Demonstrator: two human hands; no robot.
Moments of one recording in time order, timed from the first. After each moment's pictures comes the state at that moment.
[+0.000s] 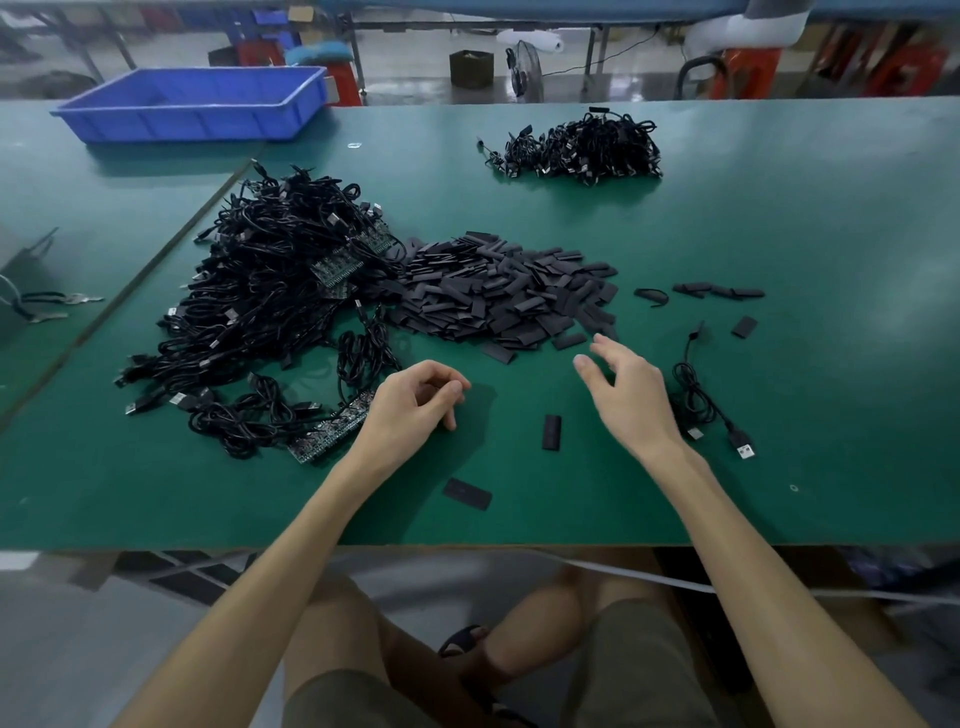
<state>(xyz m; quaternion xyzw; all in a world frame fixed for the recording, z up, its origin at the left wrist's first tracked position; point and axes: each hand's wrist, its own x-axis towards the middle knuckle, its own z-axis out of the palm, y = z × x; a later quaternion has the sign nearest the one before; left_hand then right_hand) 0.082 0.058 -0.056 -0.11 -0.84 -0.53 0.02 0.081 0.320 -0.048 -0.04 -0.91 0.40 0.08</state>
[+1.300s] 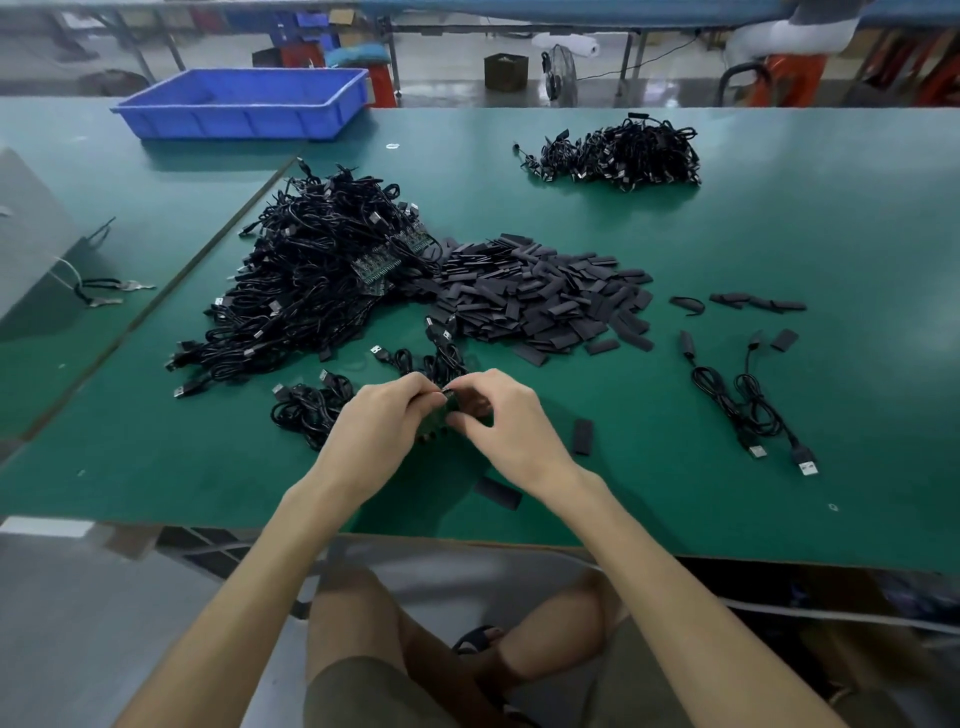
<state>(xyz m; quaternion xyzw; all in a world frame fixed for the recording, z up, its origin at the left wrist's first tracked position) 0.122 0.017 -0.024 -0.09 -0.95 -0.29 0.09 0.105 0.196 -0.045 0.18 -0.87 0.46 0.01</state>
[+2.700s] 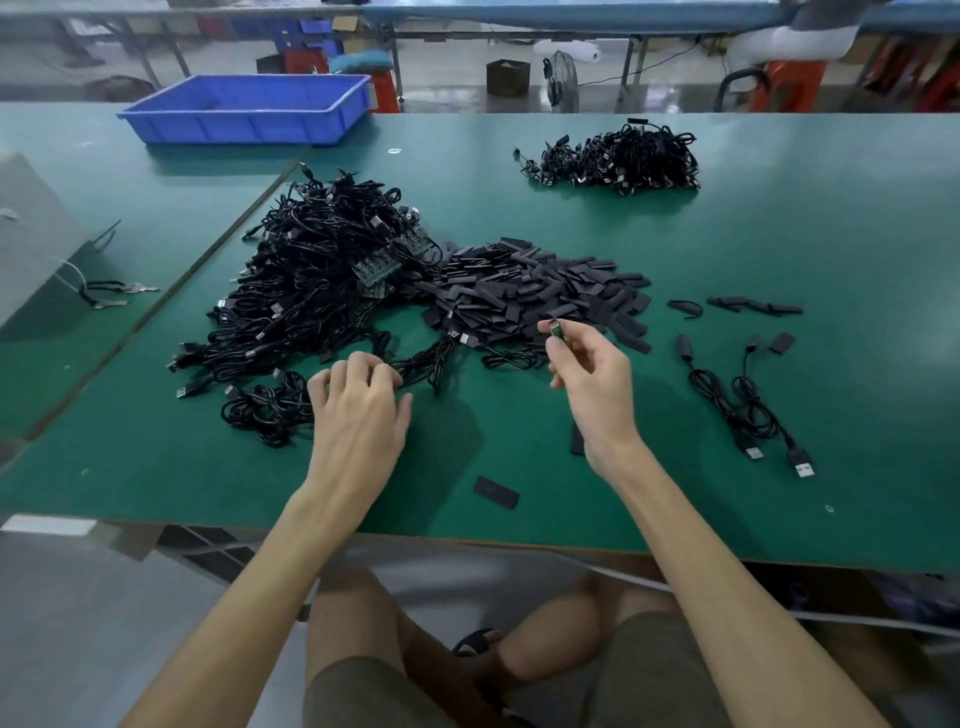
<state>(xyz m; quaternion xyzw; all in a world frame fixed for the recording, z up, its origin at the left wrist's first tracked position) 0.120 0.012 -0.039 -0.01 -0.97 -0.06 0.23 0.083 0.245 -0.030 -0.01 -0.71 0.70 0.12</state>
